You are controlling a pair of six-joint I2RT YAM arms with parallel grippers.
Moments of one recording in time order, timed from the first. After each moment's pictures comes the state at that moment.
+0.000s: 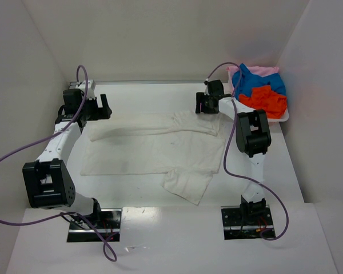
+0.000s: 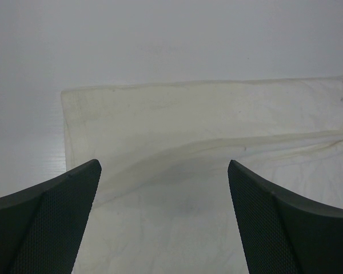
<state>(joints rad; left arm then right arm) 0.14 1.46 1.11 -0.23 0.24 -0.04 0.21 2.21 1.64 -0.29 -0.07 0.20</state>
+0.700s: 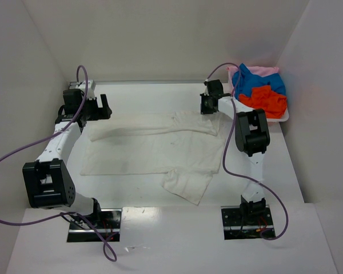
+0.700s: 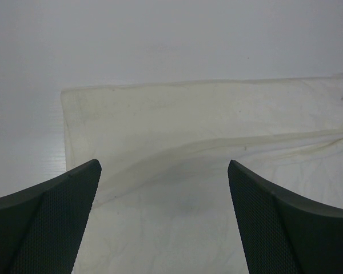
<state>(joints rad) 0.14 1.46 1.11 -0.23 0.24 -0.04 0.21 2.23 1.68 -0.33 -0.06 0.20</state>
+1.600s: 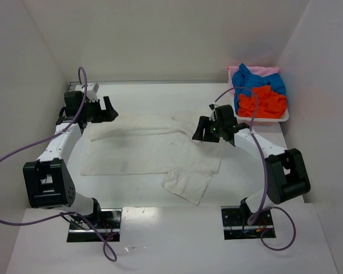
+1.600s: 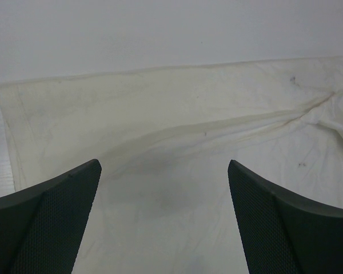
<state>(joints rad) 0.14 1.46 1.08 -0.23 0.40 -0.09 0.30 1.51 0.92 -0.23 -0.30 0.43</state>
